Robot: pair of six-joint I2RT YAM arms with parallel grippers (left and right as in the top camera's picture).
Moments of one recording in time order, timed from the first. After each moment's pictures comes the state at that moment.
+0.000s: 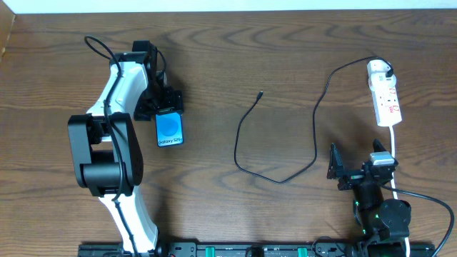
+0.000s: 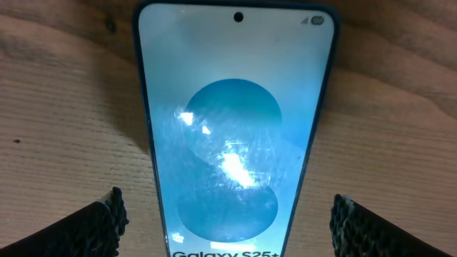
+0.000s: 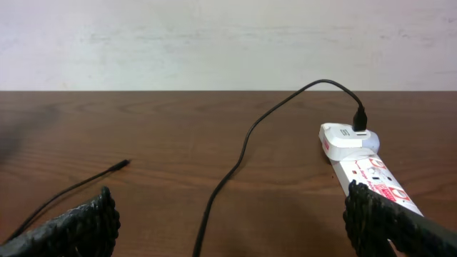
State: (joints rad) left arm 0.02 2.07 1.55 -1.06 0.09 -0.14; right arm 0.09 0.01 0.01 -0.07 -0.03 0.05
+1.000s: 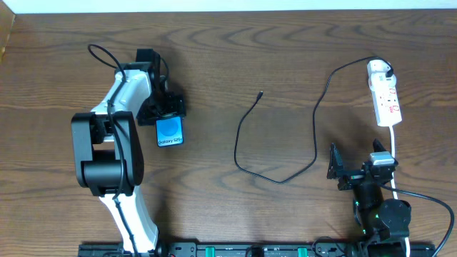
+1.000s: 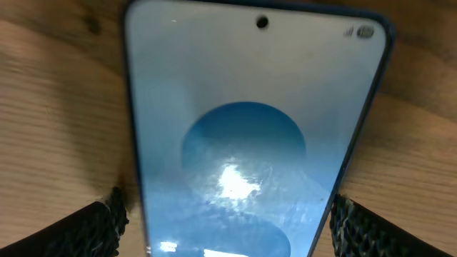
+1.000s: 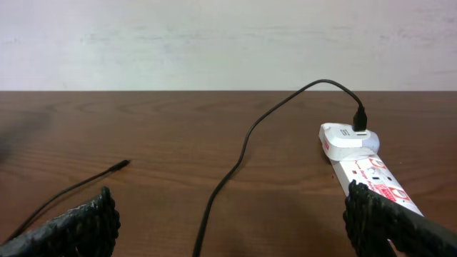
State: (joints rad) left arm 0.01 2.07 1.44 -0.92 0.07 -0.20; right arm 0.09 0.01 0.01 -0.07 -0.03 0.05
